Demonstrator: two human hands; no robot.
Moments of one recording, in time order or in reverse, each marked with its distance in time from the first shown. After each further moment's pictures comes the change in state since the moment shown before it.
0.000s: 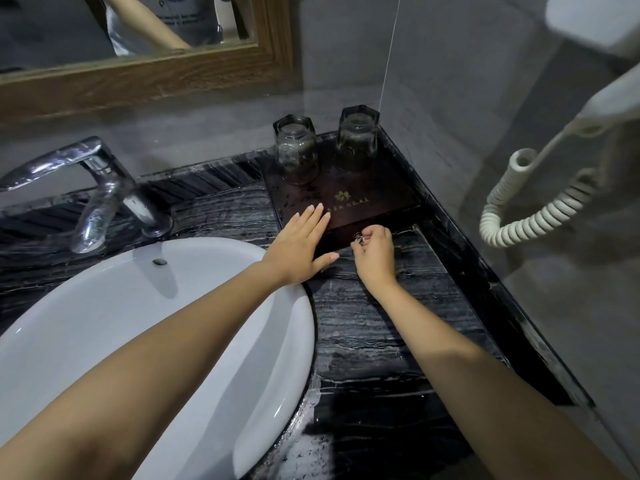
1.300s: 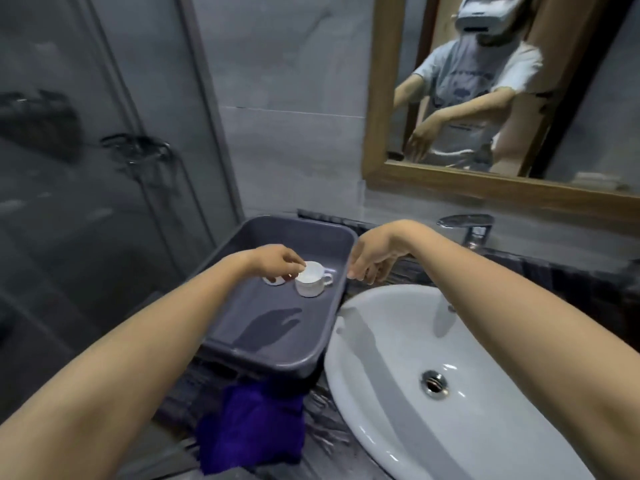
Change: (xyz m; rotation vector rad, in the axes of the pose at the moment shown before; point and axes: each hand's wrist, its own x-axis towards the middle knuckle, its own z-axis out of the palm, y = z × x) left_hand -0.481 -0.242 -0.202 -0.492 0.009 -0.946; right_hand -0.228 -0.445 0.183 -0.700 -1.421 -0.627
